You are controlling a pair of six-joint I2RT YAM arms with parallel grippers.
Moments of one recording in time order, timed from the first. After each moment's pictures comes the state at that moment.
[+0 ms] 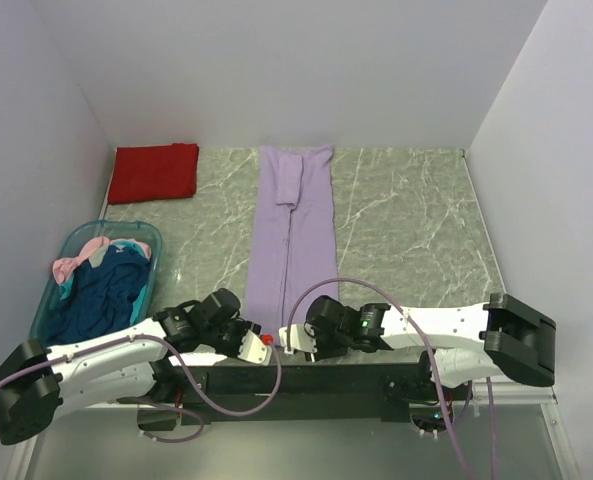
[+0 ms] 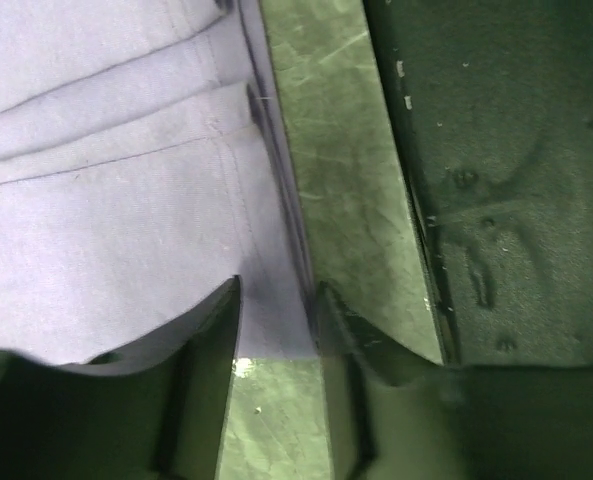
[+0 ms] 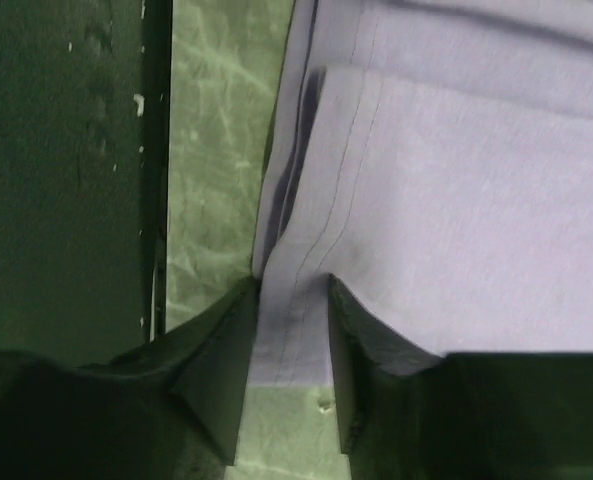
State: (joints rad) left arm -0.93 0.91 0.33 -0.36 0.35 0.87; right arm 1.20 1.30 0.57 -0.35 -0.08 -0.54
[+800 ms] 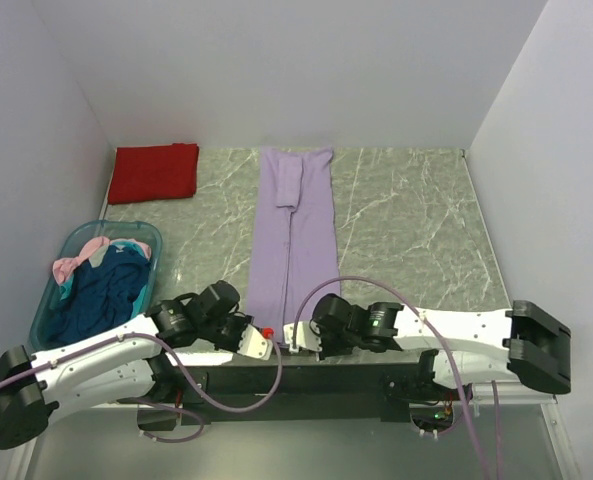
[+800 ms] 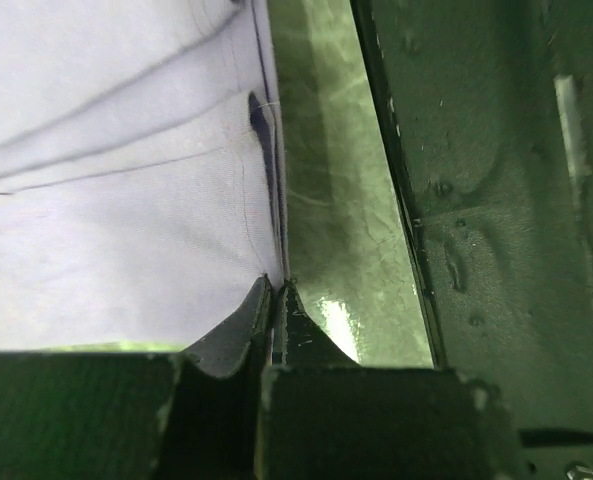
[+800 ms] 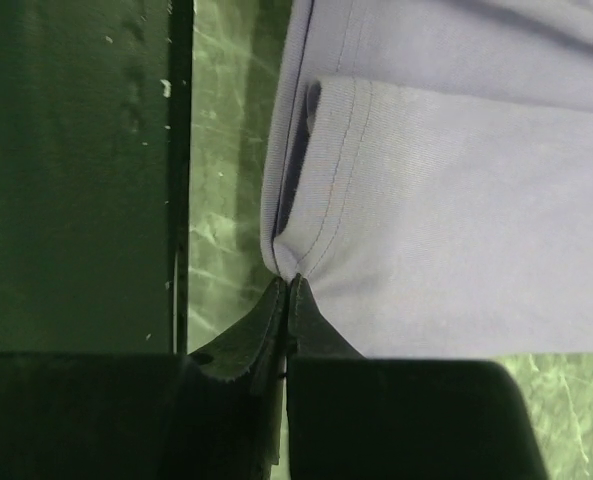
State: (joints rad) left arm -0.94 0.87 0.44 -0.51 0.37 0.85; right arm 1.20 1.20 0.59 -0.44 -0.09 -0.51
